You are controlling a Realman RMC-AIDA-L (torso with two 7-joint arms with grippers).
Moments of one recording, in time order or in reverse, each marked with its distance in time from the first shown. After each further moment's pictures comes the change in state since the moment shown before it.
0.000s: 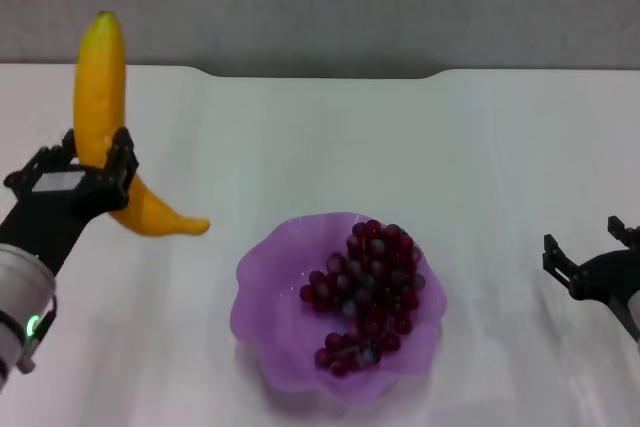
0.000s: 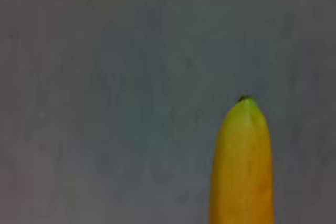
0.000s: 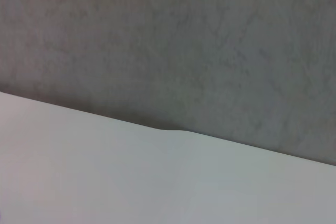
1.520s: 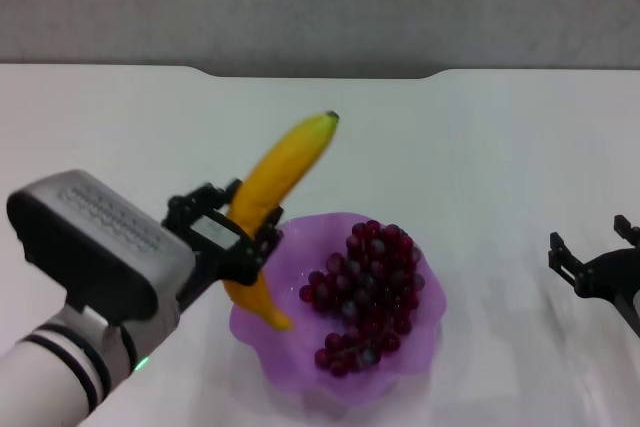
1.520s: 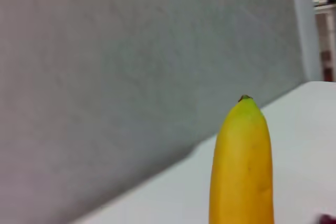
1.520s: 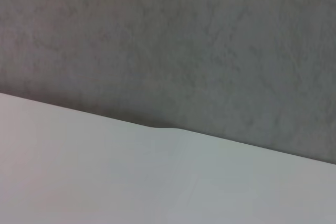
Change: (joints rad) left arm -0.098 0.005 0.096 -0.042 -0.117 -0.311 0.560; right arm 0.006 0.000 0.008 -0.014 0.006 0.000 0.008
